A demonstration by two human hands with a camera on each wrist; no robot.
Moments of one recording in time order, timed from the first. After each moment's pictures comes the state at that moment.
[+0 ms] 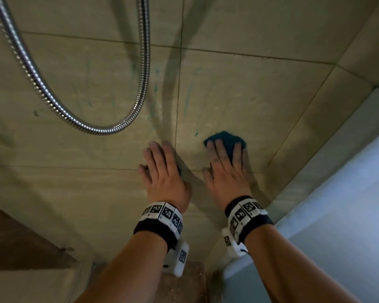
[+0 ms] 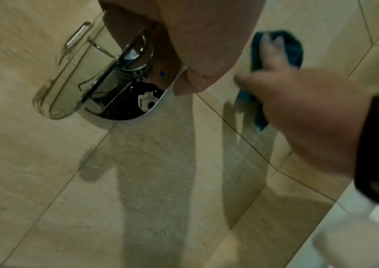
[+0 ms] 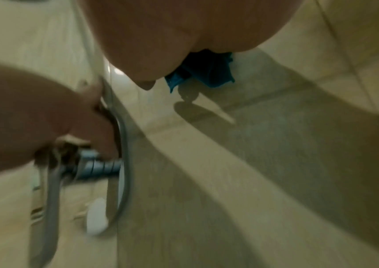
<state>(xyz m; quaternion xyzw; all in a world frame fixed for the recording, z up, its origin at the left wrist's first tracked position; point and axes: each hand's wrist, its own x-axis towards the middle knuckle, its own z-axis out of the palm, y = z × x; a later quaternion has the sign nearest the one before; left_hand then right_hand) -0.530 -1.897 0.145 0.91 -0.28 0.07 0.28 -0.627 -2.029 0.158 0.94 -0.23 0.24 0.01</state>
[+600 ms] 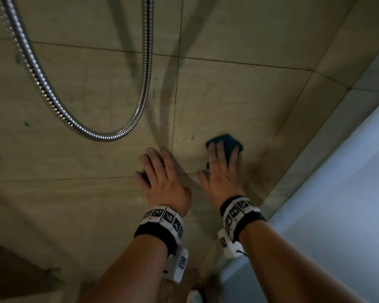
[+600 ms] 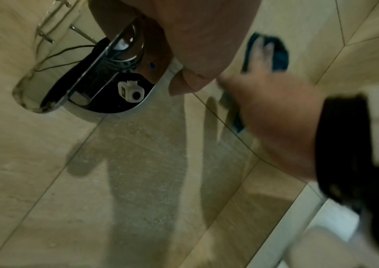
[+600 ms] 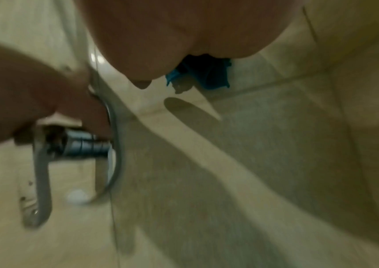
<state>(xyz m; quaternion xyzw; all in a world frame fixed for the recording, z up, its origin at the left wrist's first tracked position) -0.529 -1.897 0.142 0.91 -0.30 0.07 0.26 -0.621 -2.023 0.155 0.93 -0.28 0.24 0.00</state>
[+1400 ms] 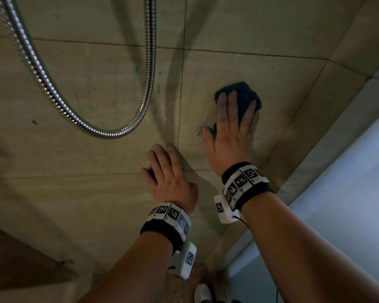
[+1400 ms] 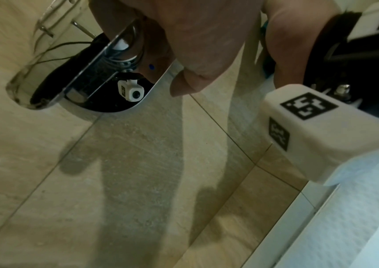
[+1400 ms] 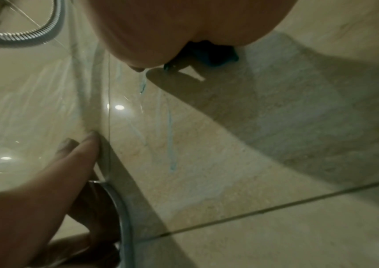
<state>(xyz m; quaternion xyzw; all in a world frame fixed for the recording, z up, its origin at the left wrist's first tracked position) -0.528 -1.895 0.143 0.90 -0.31 0.06 0.29 -0.586 -2.022 0.238 0.89 -0.27 0.37 0.03</state>
